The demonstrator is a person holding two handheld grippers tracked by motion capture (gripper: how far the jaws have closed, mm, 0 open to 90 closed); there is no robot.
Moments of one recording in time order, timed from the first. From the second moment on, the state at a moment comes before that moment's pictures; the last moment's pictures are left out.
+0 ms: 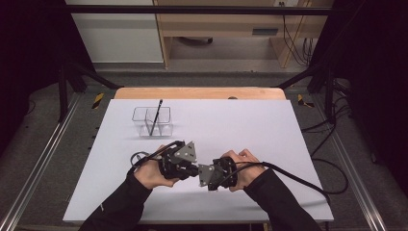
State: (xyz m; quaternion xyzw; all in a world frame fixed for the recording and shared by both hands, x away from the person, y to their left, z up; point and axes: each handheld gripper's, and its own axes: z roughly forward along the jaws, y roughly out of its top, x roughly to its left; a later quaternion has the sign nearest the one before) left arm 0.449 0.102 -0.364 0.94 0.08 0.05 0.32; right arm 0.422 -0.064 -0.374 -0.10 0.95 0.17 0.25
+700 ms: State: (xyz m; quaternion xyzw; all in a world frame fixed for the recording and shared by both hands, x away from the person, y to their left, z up) left arm 0.455 0.134 -0.354 0.91 0.14 0.11 0.38; right arm 0.429 -0.066 -0.374 -0.07 0.95 0.17 0.23
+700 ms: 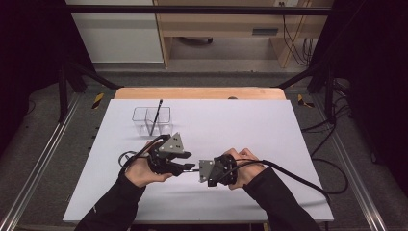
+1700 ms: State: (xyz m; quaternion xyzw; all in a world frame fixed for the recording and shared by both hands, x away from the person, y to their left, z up) left arm 0.461 0.197 -0.370 0.83 0.28 0.19 0.45; right arm 0.445 -0.088 -0.383 0.02 0.95 0.22 0.22
